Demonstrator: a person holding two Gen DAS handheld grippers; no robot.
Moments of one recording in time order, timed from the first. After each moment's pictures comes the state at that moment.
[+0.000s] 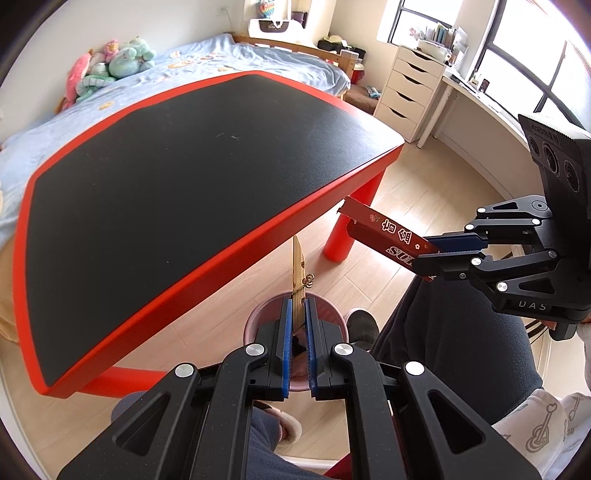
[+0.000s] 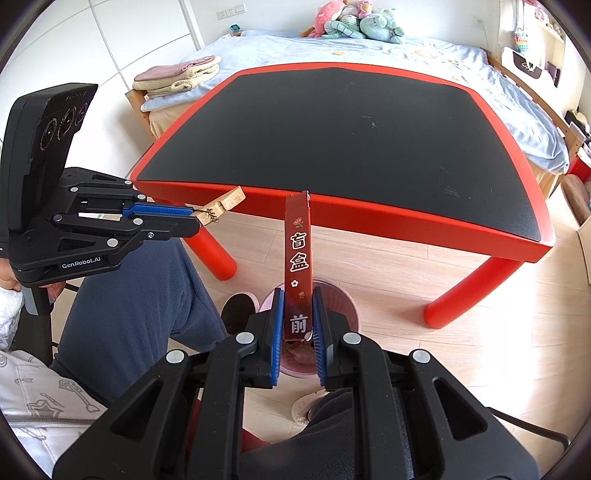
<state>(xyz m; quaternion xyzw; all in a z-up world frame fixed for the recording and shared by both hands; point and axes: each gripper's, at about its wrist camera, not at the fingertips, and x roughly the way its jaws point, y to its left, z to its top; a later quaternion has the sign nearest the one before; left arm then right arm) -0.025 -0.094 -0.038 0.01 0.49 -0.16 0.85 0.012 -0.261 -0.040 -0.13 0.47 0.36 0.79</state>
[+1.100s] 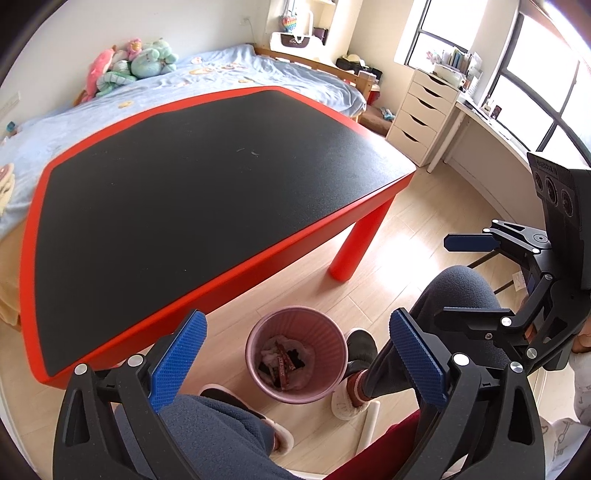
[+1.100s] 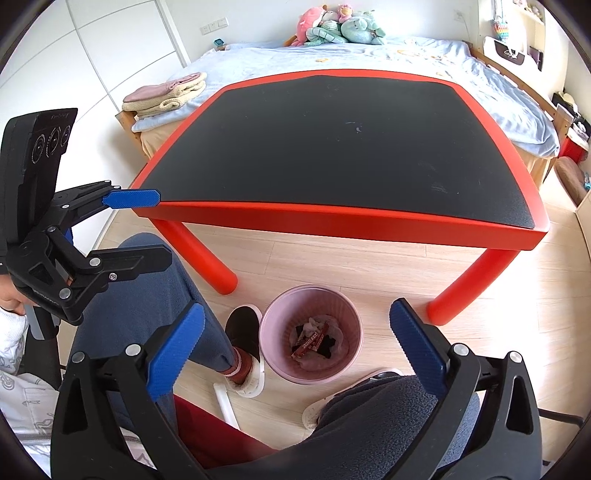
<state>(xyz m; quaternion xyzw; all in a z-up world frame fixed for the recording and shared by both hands) -0.027 -0.078 -0.028 -0.03 0.47 -0.13 0.87 0.018 -0.272 -0.038 -0.09 0.47 0.34 0.81</state>
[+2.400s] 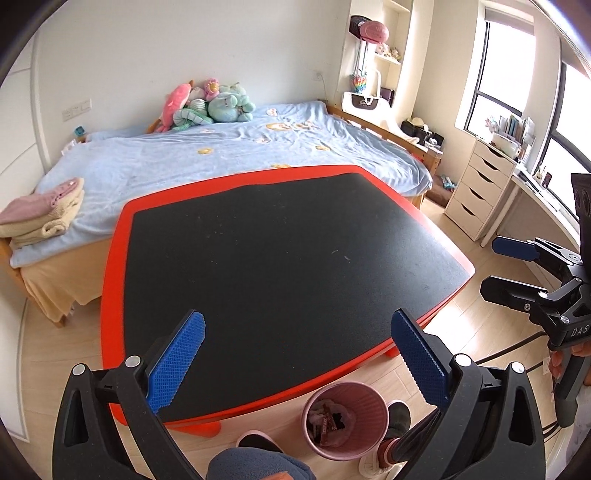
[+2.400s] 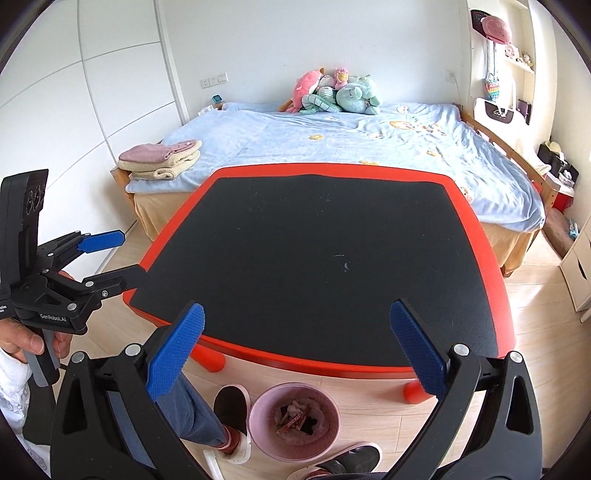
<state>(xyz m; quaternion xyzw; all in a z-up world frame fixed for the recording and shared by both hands) 0.002 -0.017 0.053 -0.06 0.39 0.00 0.92 0.085 -0.225 0.071 -0.08 0.36 0.34 0.86</state>
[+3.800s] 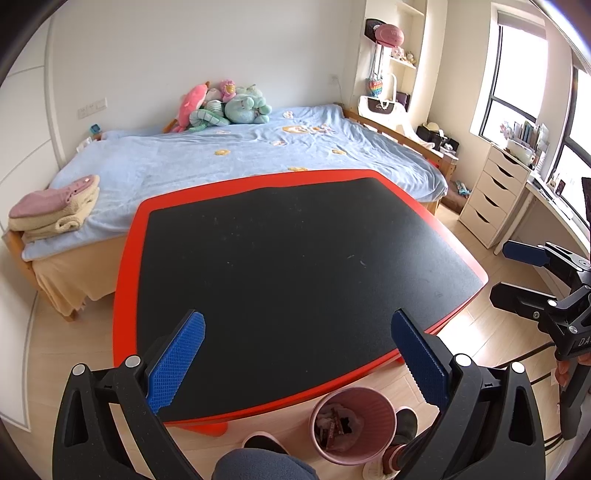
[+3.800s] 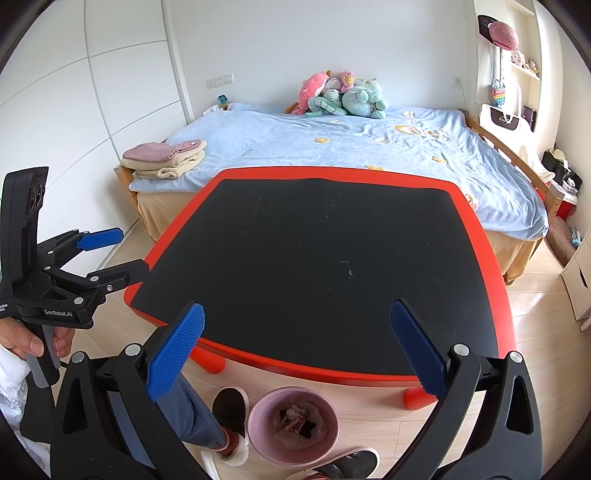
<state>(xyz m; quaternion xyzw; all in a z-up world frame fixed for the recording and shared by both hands) 0.002 -0.011 0.054 -0.06 0.38 0.03 0.92 0.084 -0.218 0.072 -0.09 0.36 0.35 0.86</state>
